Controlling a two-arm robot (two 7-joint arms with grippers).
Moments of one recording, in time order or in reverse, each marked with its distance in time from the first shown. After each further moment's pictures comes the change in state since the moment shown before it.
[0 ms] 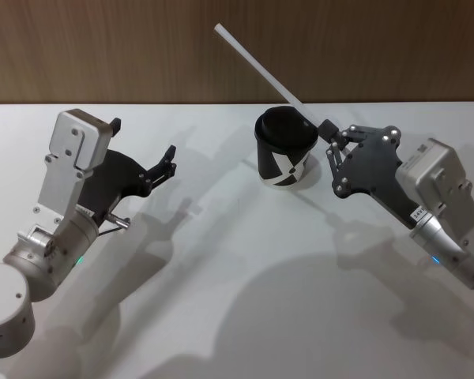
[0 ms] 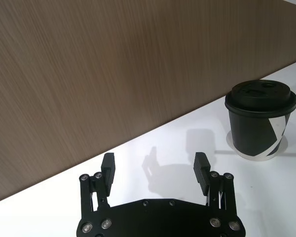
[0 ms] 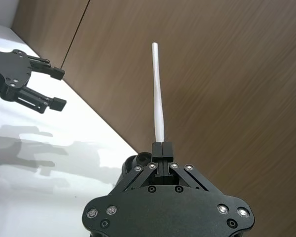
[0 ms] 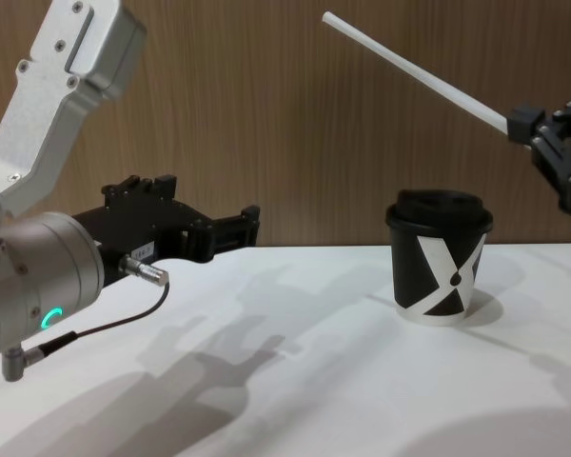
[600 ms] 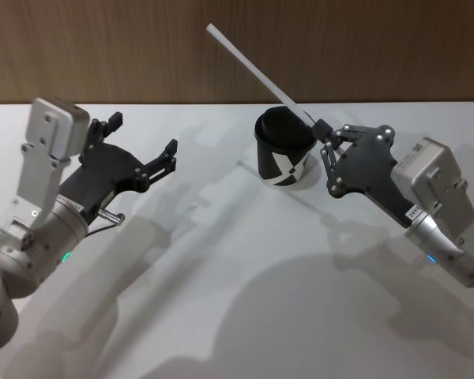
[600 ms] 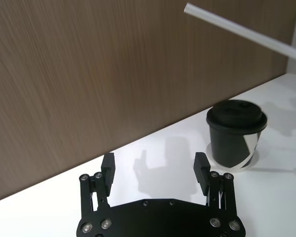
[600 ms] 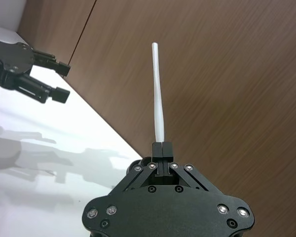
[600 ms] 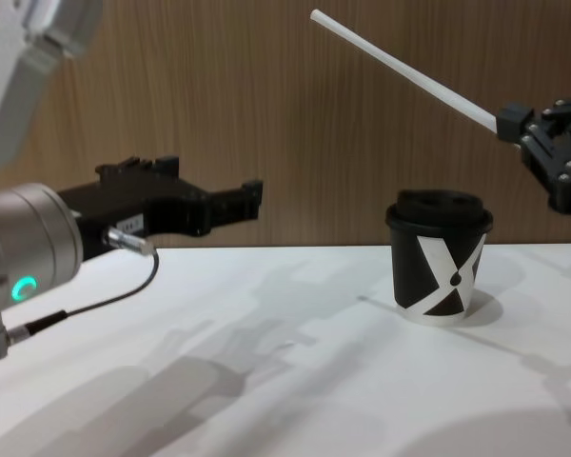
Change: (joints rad) left arm 0.022 0.024 -0.043 -0.057 -0.095 0.011 -0.090; right arm 0.012 -0.003 -0.012 0.007 0.006 -0.005 0.011
